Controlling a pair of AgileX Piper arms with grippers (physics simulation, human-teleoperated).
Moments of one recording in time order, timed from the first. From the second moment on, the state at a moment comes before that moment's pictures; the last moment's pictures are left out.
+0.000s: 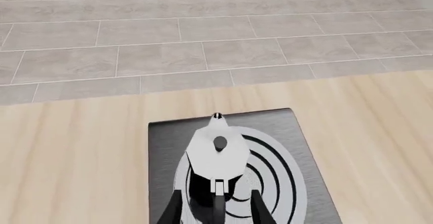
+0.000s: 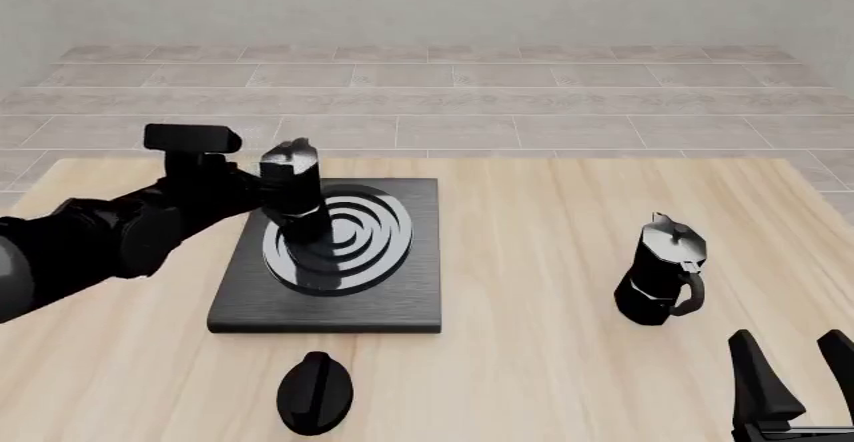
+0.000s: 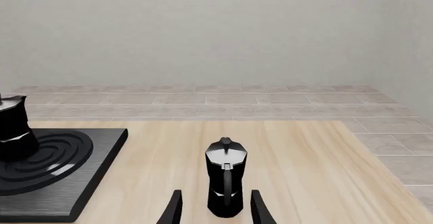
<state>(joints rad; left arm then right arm) -0.21 1.46 -0.86 -0.10 -0.09 0.00 0.00 0.00 0.00 0.00</state>
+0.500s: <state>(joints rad) -0.22 1.03 -0.70 0.10 -0.12 0.00 0.00 0.00 0.00 0.00</state>
